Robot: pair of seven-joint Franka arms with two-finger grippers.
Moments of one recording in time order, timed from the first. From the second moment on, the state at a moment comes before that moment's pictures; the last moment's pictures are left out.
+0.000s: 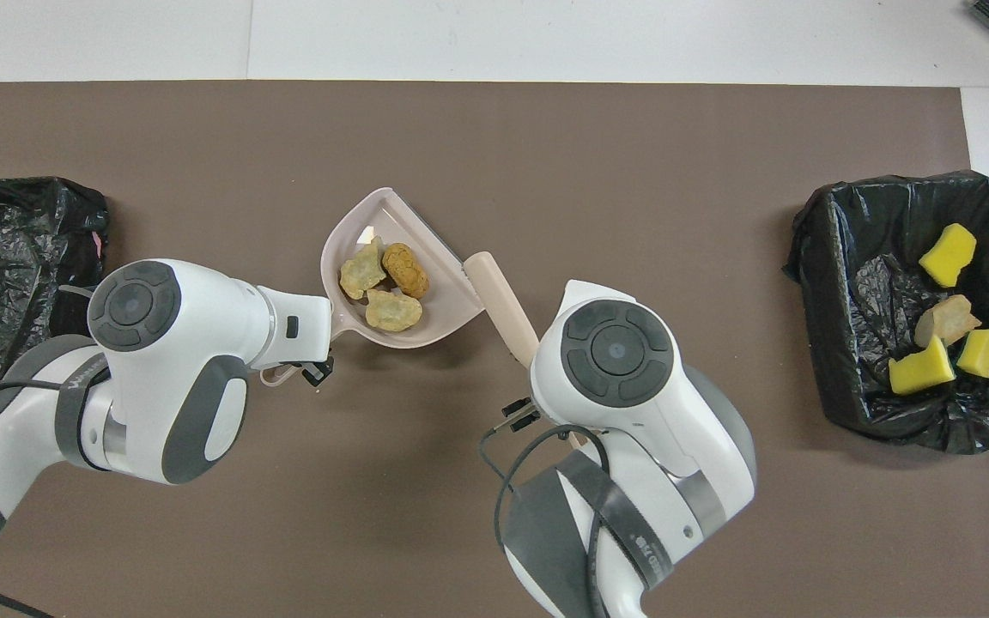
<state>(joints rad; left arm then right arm) -0.30 0.05 -0.06 -2.16 -0.13 2.29 0.59 0.42 0.07 0.17 -1.93 0.03 1.93 0.15</state>
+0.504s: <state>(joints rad) -0.16 0.02 -0.05 -2.09 -0.15 2.20 0.59 0.60 0.01 0.18 -2.07 0.03 2.01 0.65</state>
